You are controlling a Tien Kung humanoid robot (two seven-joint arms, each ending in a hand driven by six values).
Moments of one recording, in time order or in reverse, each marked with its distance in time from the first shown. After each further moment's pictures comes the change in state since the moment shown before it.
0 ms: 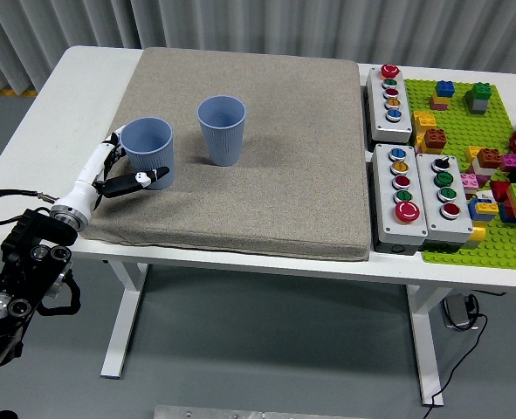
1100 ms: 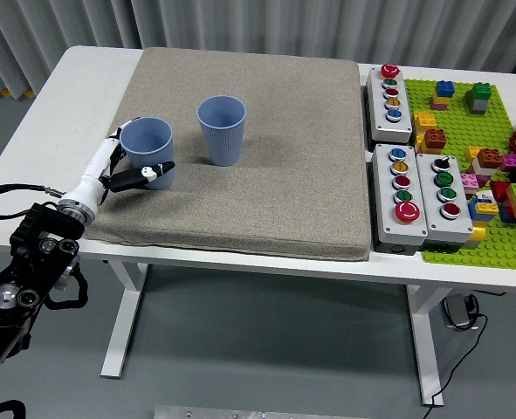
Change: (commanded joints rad) left arm -0.041 -0.012 0.025 0.042 -0.023 0.020 -0.013; right arm -0.001 0.000 0.007 0.001 -0.014 0.002 -0.002
